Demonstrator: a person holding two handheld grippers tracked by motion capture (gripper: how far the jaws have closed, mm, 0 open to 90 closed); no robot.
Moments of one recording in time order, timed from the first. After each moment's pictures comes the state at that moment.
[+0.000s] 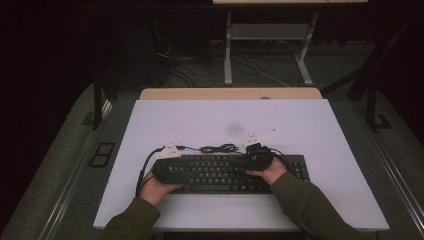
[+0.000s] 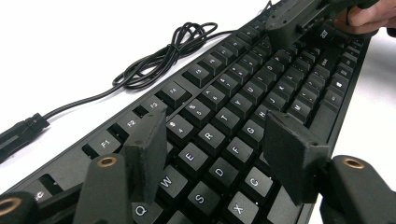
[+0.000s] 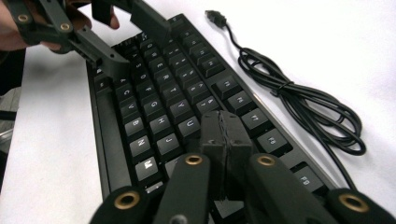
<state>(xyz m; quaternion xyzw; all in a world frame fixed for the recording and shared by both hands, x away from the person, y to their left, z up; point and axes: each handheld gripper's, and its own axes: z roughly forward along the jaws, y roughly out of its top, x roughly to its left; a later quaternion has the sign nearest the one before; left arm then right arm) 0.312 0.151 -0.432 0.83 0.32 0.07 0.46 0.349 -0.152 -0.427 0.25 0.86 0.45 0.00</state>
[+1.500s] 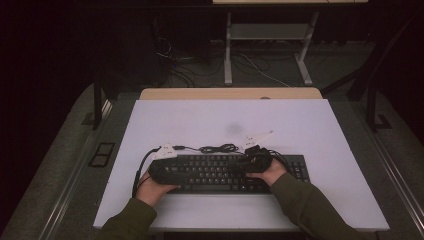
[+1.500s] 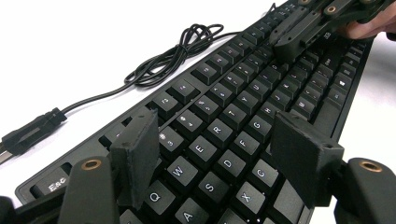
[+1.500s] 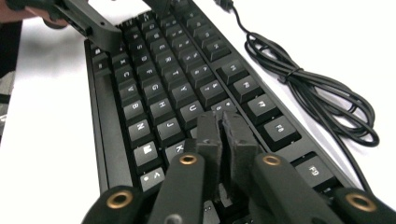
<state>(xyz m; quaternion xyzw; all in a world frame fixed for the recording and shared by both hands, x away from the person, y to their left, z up) 0.311 0.160 -0.431 0.82 0.32 0.08 0.46 0.348 -0.151 -0.432 0.24 0.87 0.44 0.00</state>
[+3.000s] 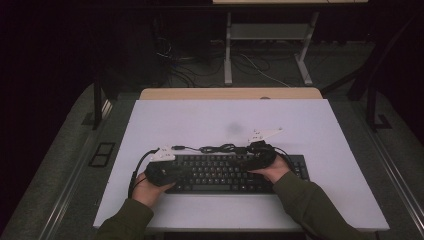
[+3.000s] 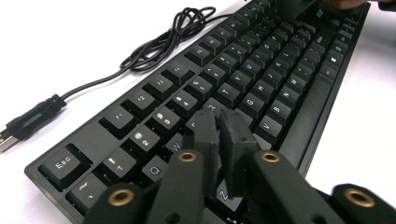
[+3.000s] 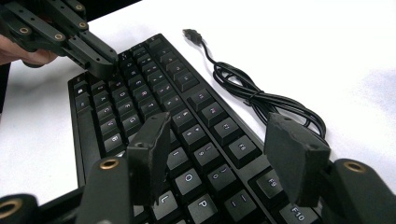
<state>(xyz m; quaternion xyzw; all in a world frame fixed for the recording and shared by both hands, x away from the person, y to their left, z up) 0.306 0.167 -0.428 0.84 0.30 0.07 0.44 0.355 -0.162 -0.429 0.29 0.83 0.48 0.02</state>
